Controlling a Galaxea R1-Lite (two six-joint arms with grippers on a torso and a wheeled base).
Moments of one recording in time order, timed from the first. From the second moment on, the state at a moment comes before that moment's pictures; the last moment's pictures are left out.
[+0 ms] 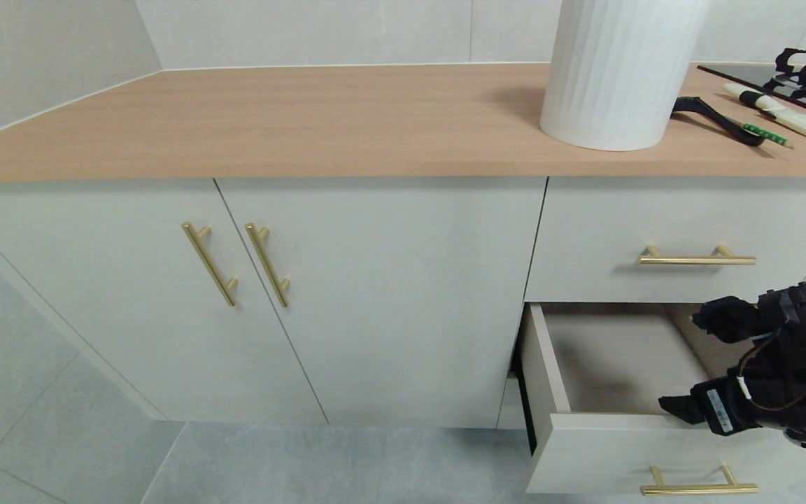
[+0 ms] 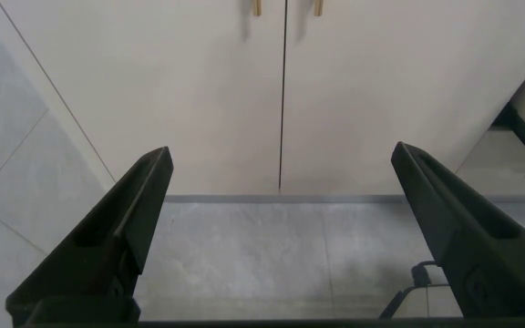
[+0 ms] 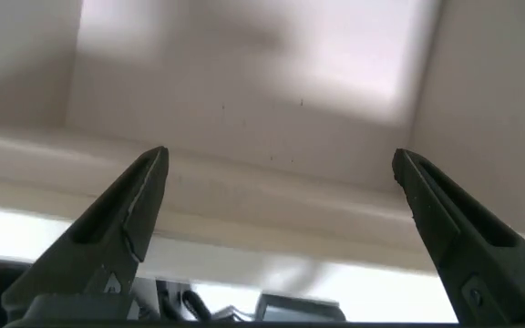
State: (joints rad) left arm 0.01 0.00 0.00 0.00 -0.03 0.01; right arm 0.21 1.56 -0.59 -0.14 -0.18 -0.10
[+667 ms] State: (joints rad) left arm 0.01 0.00 0.00 0.00 -0.03 0.01; right arm 0.34 1.42 -0.59 0.24 -0.23 -0.19
